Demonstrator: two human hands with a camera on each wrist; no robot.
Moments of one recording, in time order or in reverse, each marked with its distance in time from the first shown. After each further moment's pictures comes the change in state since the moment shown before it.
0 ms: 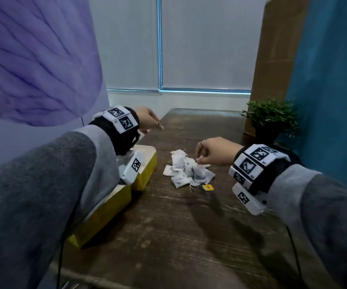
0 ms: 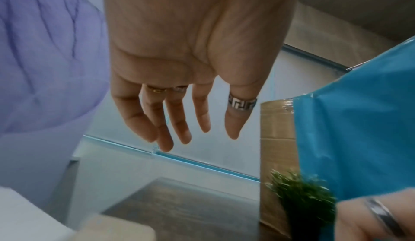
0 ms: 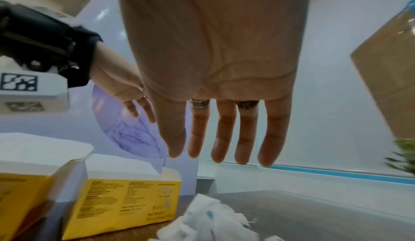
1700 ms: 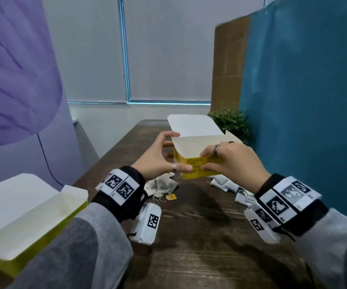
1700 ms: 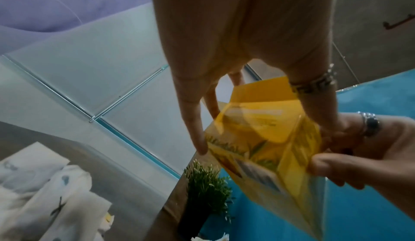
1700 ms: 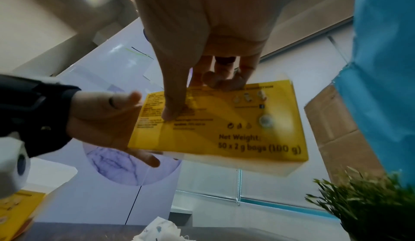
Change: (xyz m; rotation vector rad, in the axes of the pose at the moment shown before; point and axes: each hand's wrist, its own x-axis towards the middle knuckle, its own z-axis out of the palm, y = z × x) left_hand -0.060 0.051 0.105 -0.680 -0.250 0.466; right_hand -0.119 0.051 -0.021 -0.103 0.535 0.069
